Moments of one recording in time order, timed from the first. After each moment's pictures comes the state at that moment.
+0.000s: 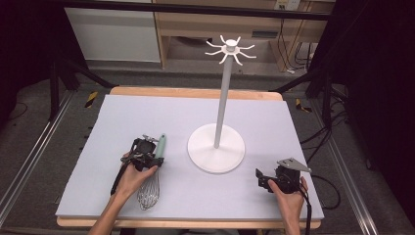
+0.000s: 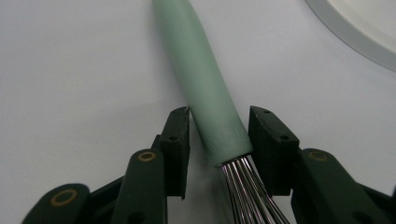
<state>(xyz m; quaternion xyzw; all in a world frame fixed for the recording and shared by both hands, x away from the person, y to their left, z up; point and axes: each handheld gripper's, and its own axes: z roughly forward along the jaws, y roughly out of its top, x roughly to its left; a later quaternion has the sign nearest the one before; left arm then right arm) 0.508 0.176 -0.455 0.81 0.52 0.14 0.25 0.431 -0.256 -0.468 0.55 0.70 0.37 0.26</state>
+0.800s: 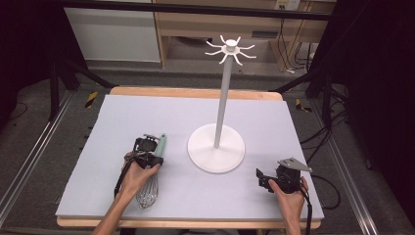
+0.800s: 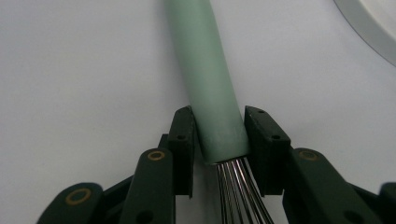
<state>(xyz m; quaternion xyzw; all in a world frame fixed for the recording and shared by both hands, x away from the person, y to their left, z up) 0.514 0.170 -0.454 0.79 0.56 0.13 0.21 0.432 -0.258 -0.468 0.55 0.70 0.38 0.26</state>
